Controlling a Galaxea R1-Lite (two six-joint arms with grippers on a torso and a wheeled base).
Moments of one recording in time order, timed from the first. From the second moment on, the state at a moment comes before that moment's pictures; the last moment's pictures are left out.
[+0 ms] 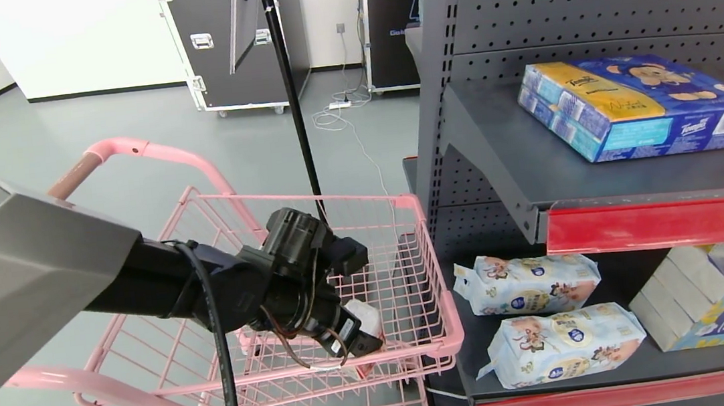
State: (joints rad) left arm -0.59 2.09 -1.14 0.00 -0.19 0.24; right arm 0.00 0.00 0.00 0.01 -0.04 -0.03
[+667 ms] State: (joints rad) left arm -0.59 2.16 -1.17 0.01 -0.12 0.23; right arm 0.00 0.00 0.00 0.01 -0.04 -0.03
